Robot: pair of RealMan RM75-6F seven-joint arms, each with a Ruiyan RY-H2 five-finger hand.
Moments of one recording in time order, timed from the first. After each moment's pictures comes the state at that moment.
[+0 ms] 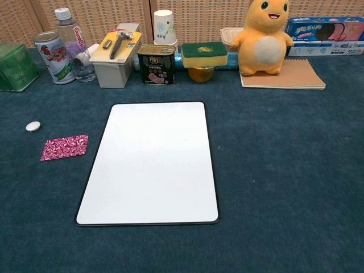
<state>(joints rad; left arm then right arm) -0.04 -1.10 -0.01 -1.69 1.53 1.52 0.17 -0.02 -0.98 0.06 -1.85 -1.45 1.54 -0.21</state>
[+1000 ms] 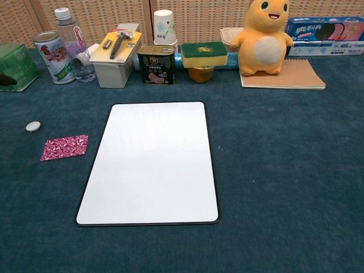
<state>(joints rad) -0.44 -1.16 -0.14 -1.91 0.86 1.05 0.39 -0.02 -0.92 0.06 -1.88 -1.40 1.50 -0.13</state>
